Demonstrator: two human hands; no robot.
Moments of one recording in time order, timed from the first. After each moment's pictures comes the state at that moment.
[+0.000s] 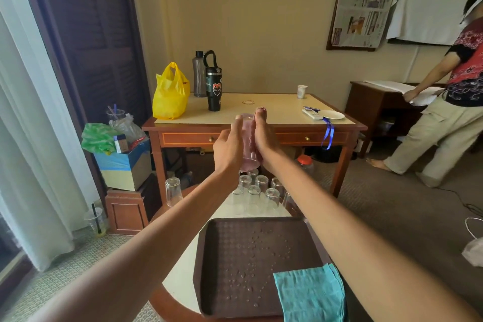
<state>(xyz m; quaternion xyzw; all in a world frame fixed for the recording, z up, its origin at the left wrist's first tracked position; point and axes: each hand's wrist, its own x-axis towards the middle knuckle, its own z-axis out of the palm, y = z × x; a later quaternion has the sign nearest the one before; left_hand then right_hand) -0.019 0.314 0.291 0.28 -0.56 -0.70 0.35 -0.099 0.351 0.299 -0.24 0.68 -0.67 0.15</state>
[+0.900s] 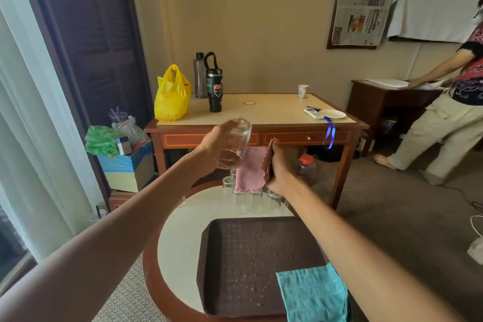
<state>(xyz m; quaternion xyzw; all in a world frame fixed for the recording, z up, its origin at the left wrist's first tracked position) -0.003 0.263 0.309 0.26 -0.65 -0.70 0.12 -0.116 0.377 0.242 -0.07 0.55 -0.74 0.37</state>
